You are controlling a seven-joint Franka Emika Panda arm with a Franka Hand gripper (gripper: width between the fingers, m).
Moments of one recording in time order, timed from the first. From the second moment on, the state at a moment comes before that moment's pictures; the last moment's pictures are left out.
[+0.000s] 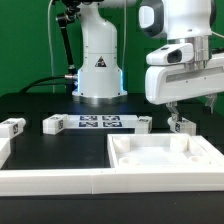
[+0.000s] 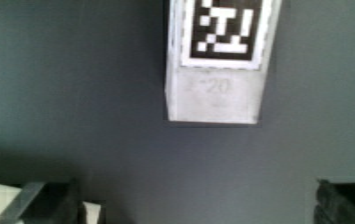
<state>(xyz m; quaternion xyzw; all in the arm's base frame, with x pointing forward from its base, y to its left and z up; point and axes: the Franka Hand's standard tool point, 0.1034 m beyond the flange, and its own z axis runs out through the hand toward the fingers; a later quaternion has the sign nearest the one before) 0.440 0.171 0.046 -0.98 -0.16 -0.04 0.05</state>
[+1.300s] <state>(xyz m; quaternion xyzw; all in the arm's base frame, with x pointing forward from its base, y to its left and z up) 0.425 0.169 0.049 -0.99 -0.15 0.02 0.02</state>
